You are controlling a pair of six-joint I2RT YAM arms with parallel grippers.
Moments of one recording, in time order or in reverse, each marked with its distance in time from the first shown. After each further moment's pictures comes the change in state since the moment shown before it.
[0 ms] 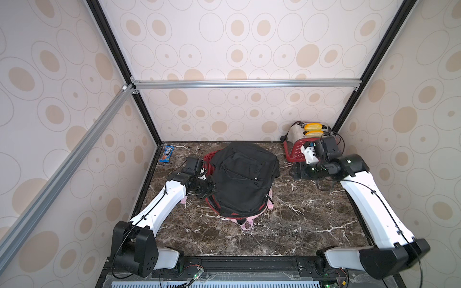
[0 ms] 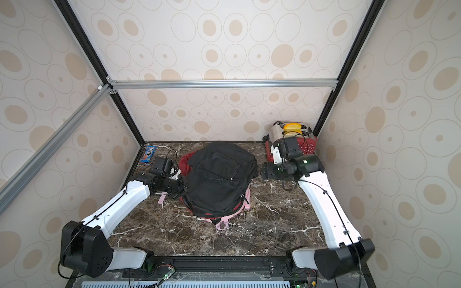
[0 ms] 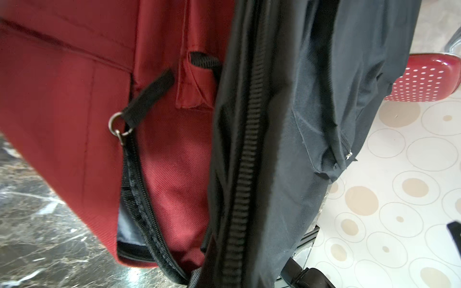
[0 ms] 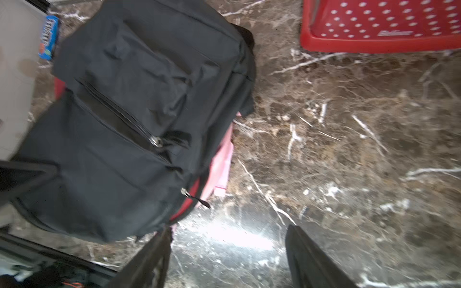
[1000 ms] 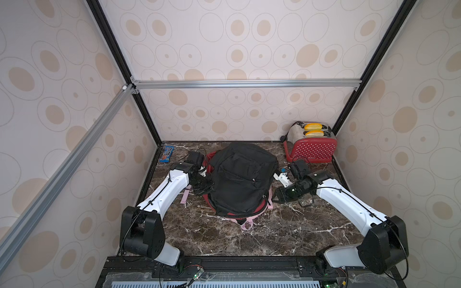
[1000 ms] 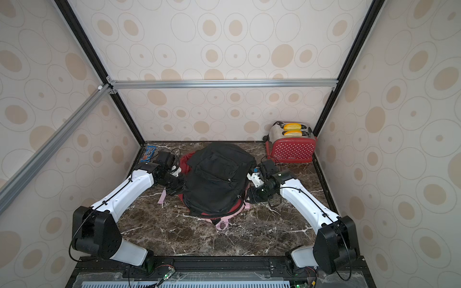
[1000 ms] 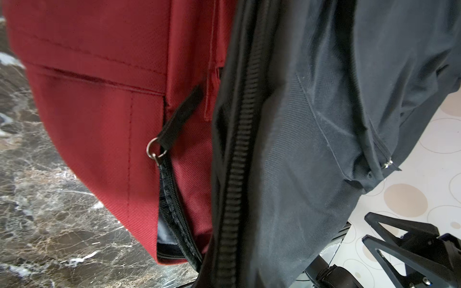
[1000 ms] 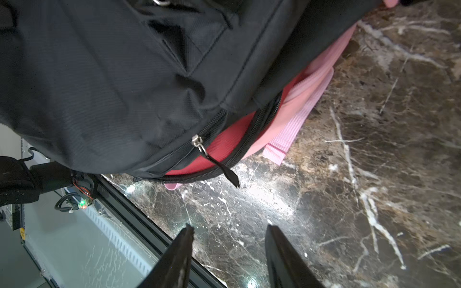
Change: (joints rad) left arm 0.025 0.142 0.141 -0.175 -0.039 0.142; right arm 0.135 0.130 -0.345 0.262 -0.318 -0.115
